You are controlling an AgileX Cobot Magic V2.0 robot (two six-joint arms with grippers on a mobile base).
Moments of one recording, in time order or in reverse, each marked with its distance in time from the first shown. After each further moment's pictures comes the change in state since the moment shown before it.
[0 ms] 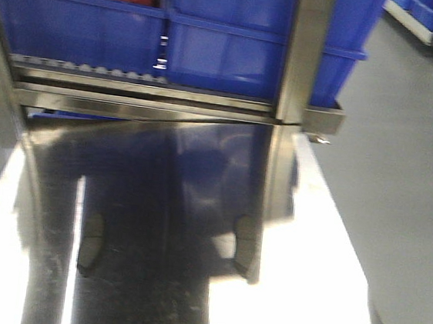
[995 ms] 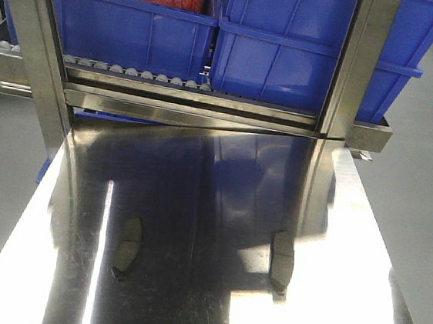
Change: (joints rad) left arm 0.000 0.000 0.000 0.000 0.000 0.000; right arm 0.000 0.000 0.000 0.000 0.001 0.000
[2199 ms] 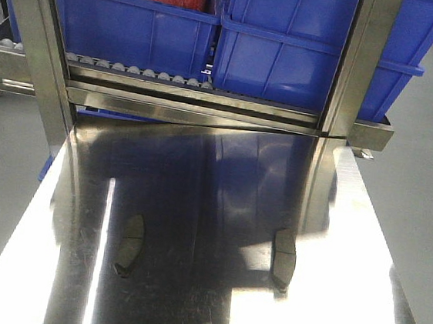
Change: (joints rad) left arm 0.000 0.000 0.000 0.000 0.000 0.000; right arm 0.000 0.000 0.000 0.000 0.000 0.000
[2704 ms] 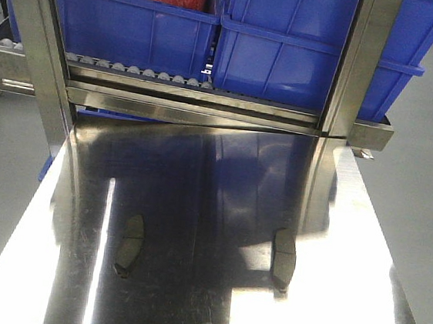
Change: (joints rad) left arm 0.000 0.000 0.000 0.004 -0.013 0.000; right arm 0.000 0.000 0.000 0.000 0.008 0.000
